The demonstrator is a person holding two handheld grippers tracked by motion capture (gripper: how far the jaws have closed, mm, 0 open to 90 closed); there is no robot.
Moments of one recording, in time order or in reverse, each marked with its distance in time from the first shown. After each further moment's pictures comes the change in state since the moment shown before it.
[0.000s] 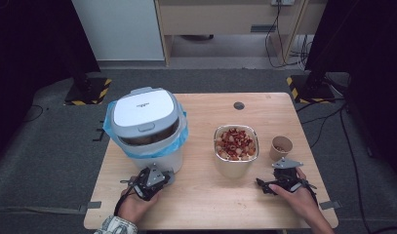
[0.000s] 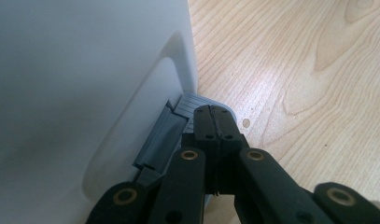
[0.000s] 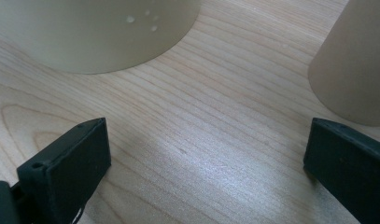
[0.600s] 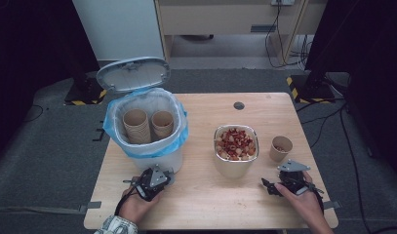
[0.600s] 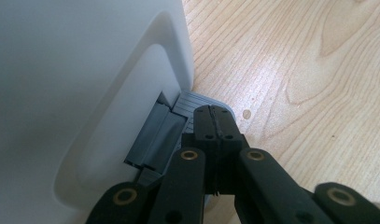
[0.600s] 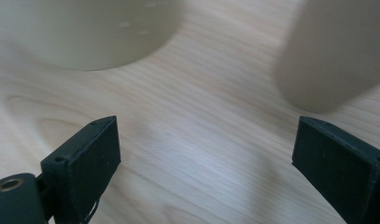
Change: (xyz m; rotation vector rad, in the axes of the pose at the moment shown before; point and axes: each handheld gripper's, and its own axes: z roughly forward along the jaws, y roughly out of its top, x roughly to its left) left arm -0.002 -0.001 0.006 0.040 -0.001 0.025; right arm -0.002 -0.004 -0.023 -0.032 -0.071 -0.014
